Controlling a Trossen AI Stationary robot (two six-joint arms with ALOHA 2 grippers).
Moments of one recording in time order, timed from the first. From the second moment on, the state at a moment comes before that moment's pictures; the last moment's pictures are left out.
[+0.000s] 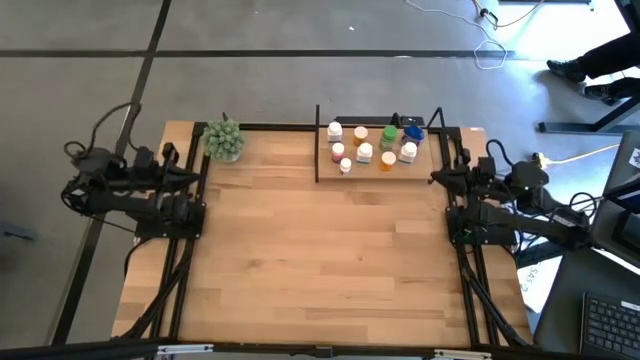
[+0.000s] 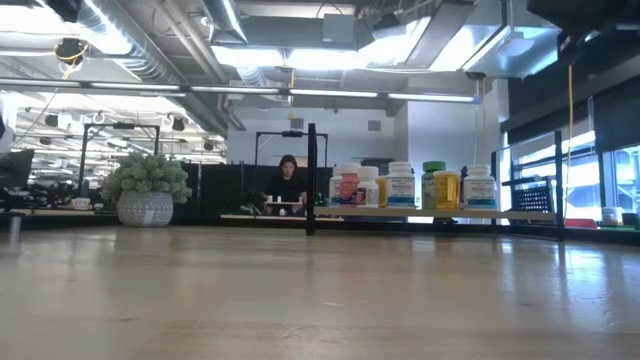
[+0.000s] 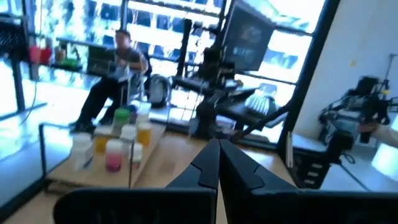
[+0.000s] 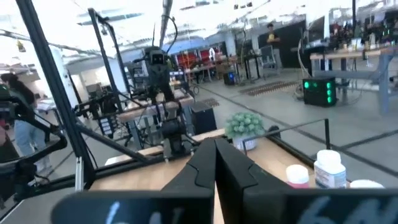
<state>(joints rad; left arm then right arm) -0.07 0.00 0.73 -0.58 -0.19 -0.18 -0.24 0.05 0.46 -0.28 -0.07 0.23</state>
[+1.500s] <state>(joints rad) -0.07 0.00 0.06 0.06 -0.05 -0.02 -0.24 0.01 0.01 0.15 -0.32 0.17</state>
